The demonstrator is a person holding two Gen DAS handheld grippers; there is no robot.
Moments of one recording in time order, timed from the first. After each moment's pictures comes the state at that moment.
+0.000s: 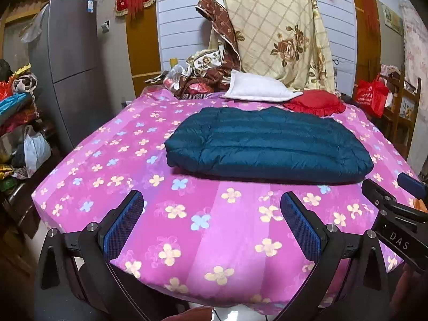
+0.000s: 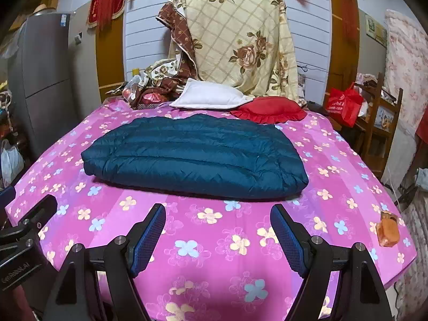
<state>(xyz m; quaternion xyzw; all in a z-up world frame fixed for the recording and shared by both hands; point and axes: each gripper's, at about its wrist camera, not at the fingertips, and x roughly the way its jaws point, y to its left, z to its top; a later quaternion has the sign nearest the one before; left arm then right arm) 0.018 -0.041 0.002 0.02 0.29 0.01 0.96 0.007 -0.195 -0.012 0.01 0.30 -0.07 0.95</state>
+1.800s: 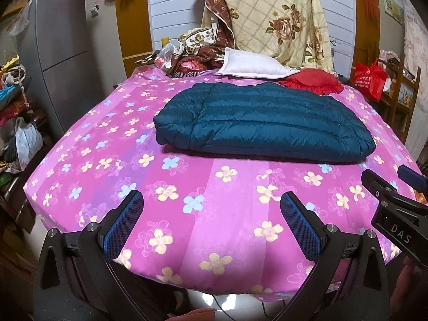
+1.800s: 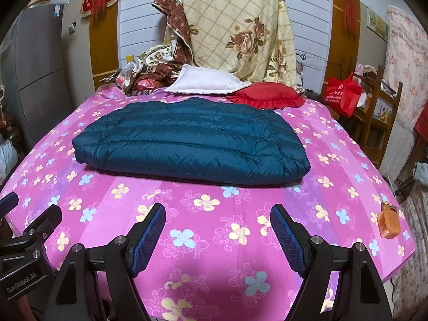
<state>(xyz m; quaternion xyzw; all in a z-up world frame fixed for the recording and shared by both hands) 0.034 -0.042 -0.023 0.02 0.34 -0.01 0.94 0.017 -0.201 -0.032 0.01 0.33 -0.08 0.94</state>
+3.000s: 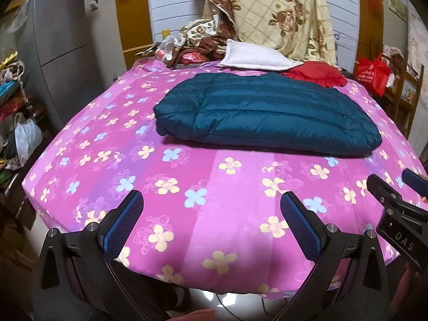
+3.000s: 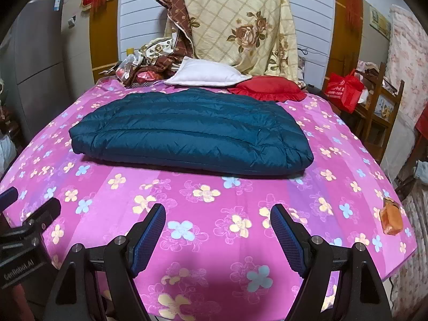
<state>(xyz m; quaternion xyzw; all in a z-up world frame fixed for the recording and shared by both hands) 0.042 -0.040 -0.036 0.03 0.36 -0.01 0.93 0.020 -0.204 -0.047 0.00 0.35 -0.08 0.93</state>
